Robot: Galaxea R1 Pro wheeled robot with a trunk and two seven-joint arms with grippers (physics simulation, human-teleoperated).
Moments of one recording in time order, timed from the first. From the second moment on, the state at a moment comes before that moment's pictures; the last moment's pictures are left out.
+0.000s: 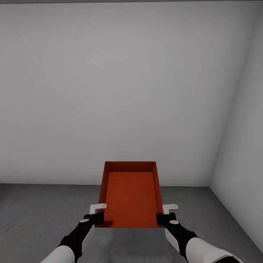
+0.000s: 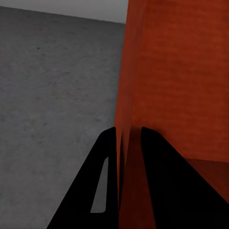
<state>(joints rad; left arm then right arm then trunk) -0.57 -0.10 0.08 -0.41 0.00 0.13 0.11 -0.67 0.08 0.28 -0.16 -0.21 -0.05 -0.15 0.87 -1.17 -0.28</state>
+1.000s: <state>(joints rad) -0.57 -0.10 0.08 -0.41 0.00 0.13 0.11 -0.67 0.08 0.28 -0.16 -0.21 -0.05 -0.15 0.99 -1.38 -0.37</state>
